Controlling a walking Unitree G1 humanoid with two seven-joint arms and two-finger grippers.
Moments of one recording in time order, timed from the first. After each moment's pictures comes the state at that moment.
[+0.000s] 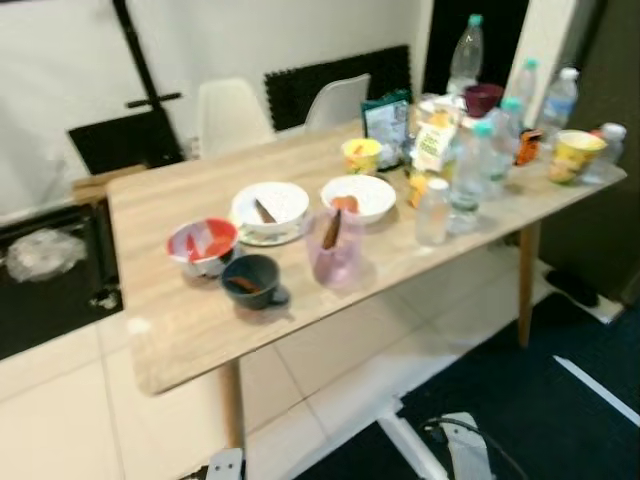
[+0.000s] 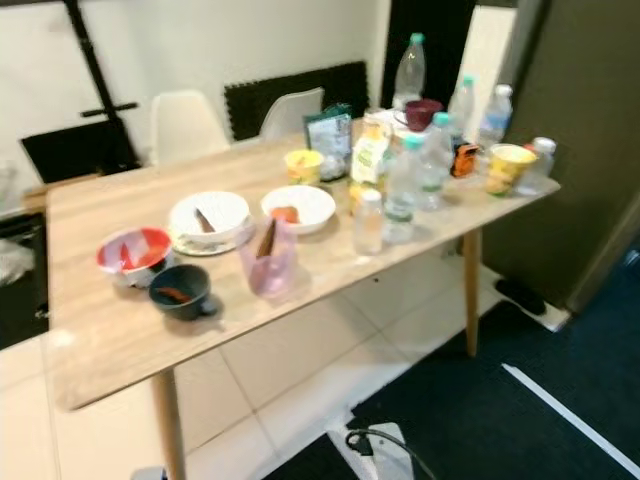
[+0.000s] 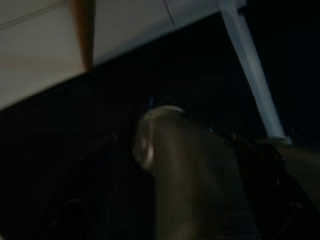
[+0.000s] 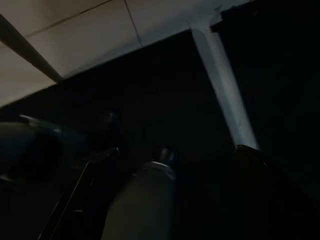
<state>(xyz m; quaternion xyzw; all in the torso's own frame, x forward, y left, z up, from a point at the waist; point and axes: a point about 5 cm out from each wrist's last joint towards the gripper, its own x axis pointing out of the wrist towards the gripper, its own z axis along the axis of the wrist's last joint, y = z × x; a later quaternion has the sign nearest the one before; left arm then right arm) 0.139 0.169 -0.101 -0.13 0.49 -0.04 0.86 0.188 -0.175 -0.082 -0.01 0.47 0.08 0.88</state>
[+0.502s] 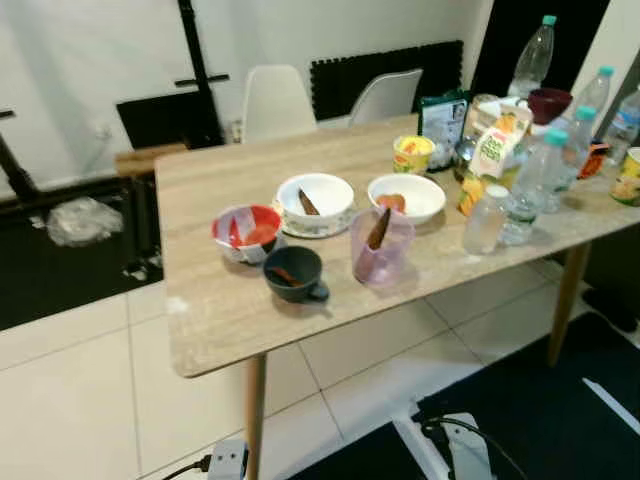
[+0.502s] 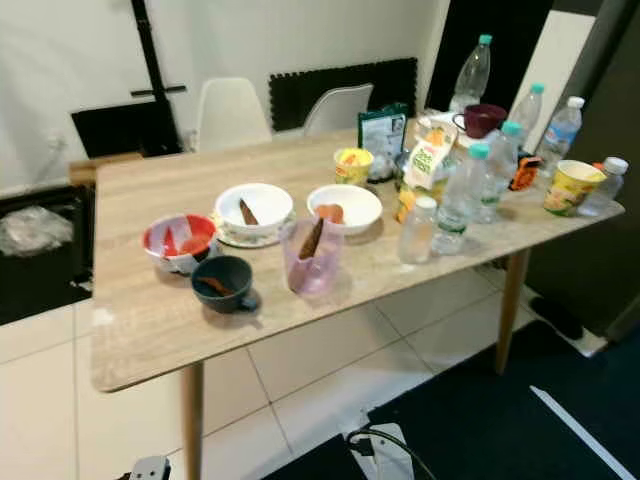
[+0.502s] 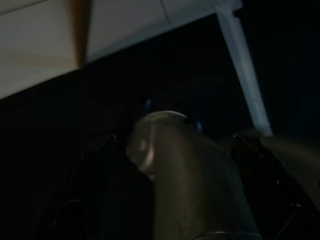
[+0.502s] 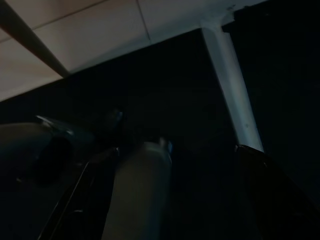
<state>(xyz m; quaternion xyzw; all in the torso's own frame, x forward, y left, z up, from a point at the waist) 0.146 0.166 -0.099 -0.14 0.49 -0.05 0.86 0.187 -0.171 -0.083 -0.01 0.47 0.08 0.88</state>
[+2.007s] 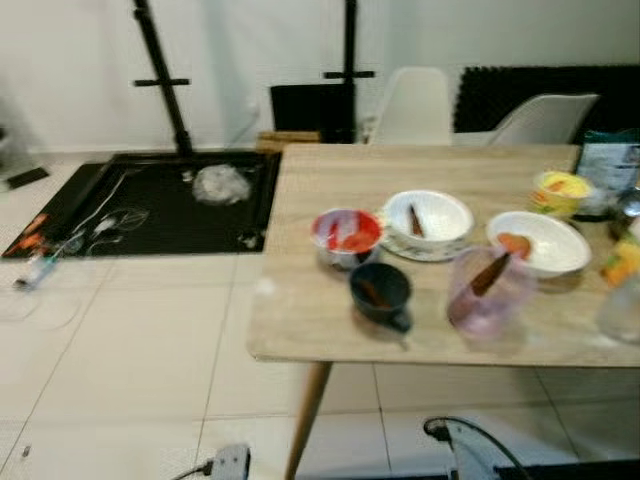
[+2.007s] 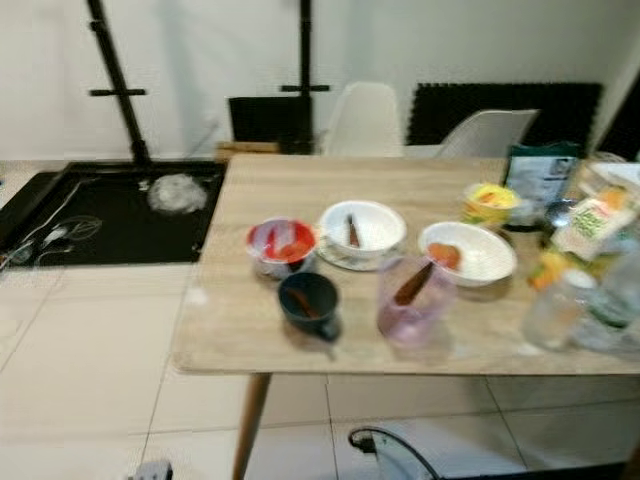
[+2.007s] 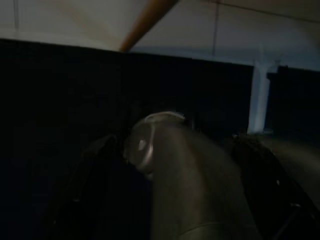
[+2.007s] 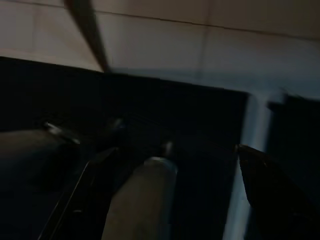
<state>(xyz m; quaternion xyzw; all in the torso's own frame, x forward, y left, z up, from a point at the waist) 0.139 0.165 -0.101 -0.15 0.49 -0.05 0.86 0.189 -0.170 -0.082 -0.01 0.47 0.09 0.88</state>
